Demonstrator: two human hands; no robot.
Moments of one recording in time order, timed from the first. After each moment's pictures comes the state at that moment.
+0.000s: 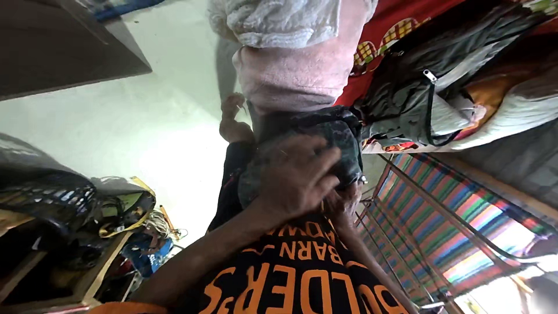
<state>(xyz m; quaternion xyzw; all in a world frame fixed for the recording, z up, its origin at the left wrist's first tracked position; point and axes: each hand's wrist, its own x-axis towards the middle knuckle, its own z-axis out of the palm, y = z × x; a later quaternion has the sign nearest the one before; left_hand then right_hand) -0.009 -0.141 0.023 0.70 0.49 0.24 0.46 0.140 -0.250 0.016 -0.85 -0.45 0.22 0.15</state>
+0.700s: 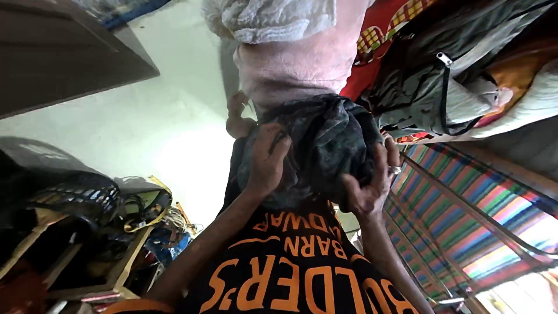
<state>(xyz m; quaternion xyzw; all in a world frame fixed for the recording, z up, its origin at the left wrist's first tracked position) -0.038 -0.141 -0.007 0.42 0.58 0.28 0.64 0.178 -0.224 0.035 -0.79 -0.51 0.28 0.21</state>
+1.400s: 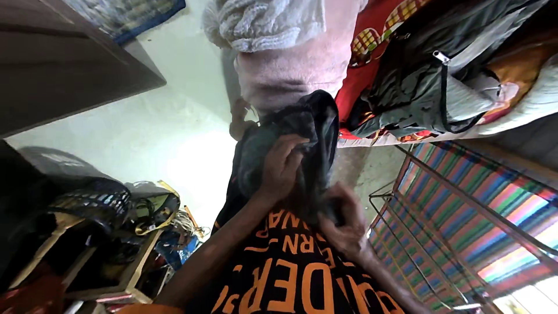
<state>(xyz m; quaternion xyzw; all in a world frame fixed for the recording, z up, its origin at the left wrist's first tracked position) -0.019 -0.152 -0.009 0.54 0.51 0.30 0.60 0.132 -0.253 0.081 -0.67 -0.45 0.51 0.30</state>
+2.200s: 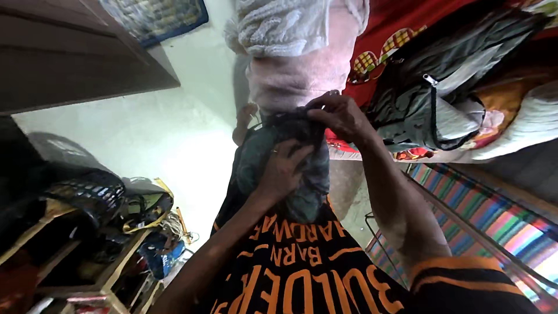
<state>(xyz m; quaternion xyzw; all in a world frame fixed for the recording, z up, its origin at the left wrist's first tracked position) -0.018 -0.179 -0.013 0.70 0.51 0.17 0.47 0.195 -0.061 -0.019 -0.56 -0.58 0.58 0.13</state>
